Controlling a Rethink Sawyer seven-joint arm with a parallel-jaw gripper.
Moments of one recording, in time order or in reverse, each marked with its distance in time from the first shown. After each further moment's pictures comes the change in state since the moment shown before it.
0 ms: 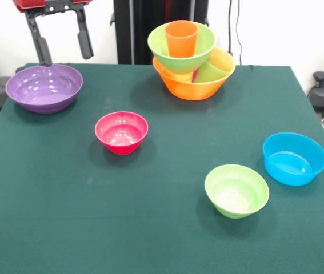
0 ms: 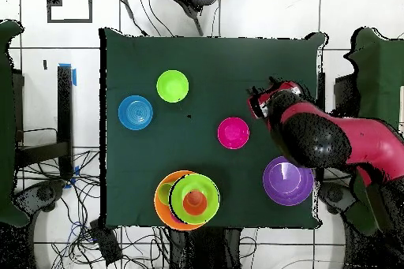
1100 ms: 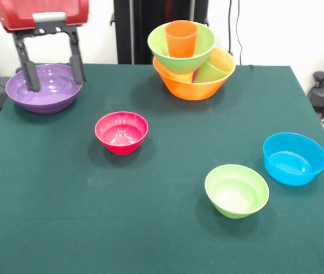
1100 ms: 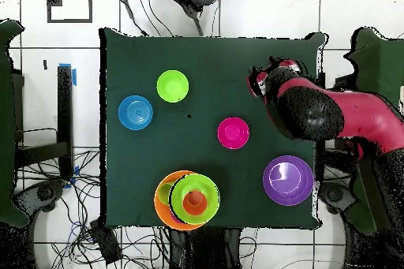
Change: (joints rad) arm 0.126 0.048 -0.084 -0.153 -0.040 0.029 0.000
